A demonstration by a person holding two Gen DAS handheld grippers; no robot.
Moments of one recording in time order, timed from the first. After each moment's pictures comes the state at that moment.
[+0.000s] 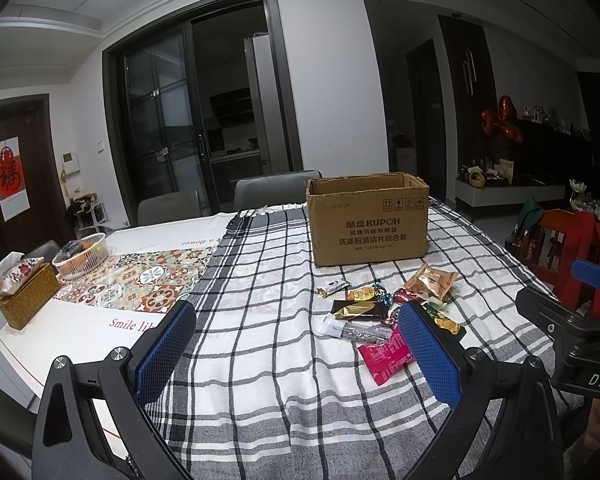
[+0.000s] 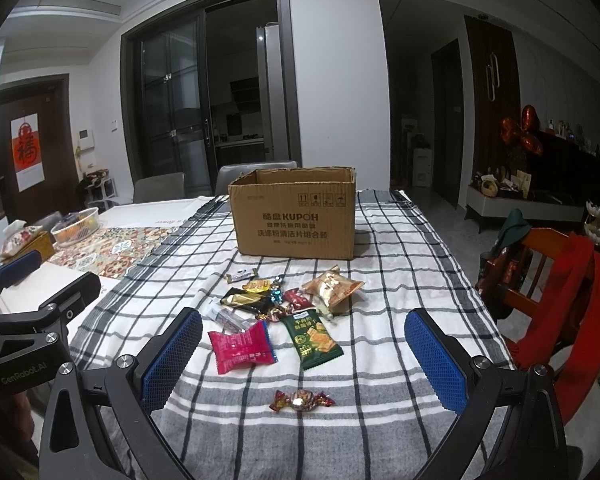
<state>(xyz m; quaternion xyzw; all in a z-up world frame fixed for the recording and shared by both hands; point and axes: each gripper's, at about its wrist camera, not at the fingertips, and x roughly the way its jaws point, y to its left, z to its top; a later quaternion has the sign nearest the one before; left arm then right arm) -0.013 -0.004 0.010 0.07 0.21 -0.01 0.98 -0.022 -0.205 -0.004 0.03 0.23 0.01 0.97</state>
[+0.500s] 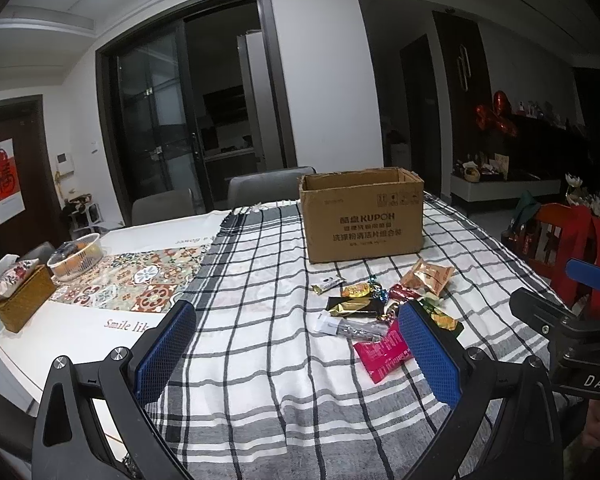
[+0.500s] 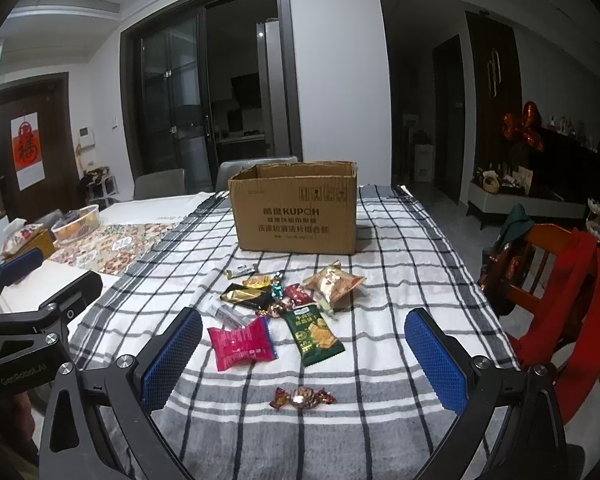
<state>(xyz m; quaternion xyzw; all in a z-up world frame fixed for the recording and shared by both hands) -0.004 -0.010 0.010 0.07 0.22 -0.03 0.97 -0.021 -0.195 -0.009 0.03 0.24 0.01 0.97</state>
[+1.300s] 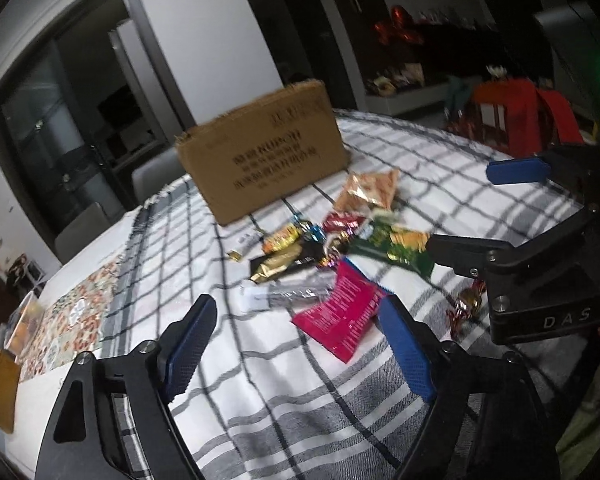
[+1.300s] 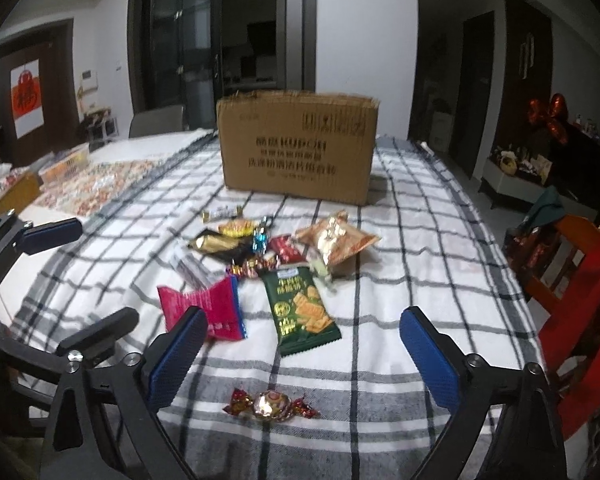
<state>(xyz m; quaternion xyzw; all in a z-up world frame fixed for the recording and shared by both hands) 0.061 -0.068 -0.079 0.23 0.29 -0.17 0.92 0.060 -0.204 -0.078 -0.02 0.34 0.04 0.94</state>
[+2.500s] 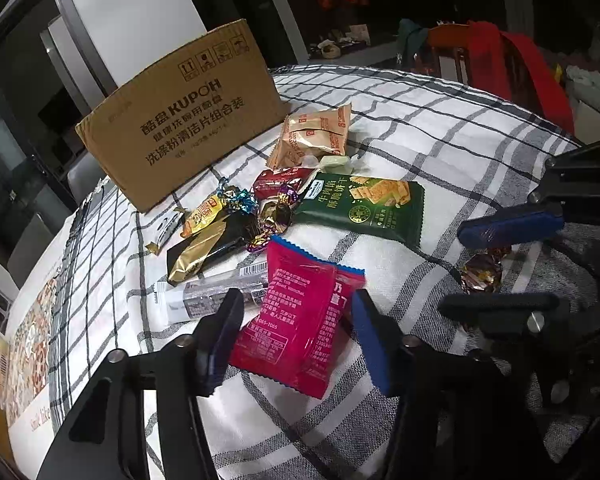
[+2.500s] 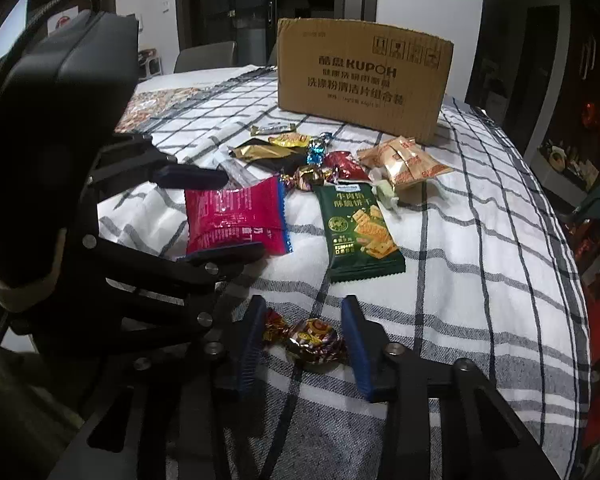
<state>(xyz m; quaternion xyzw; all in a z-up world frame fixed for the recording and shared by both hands) 0.104 -0.101 -0.137 0.27 0.34 -0.25 0.87 0.054 -0.185 -0.122 -0.05 0.40 0.12 0.91</state>
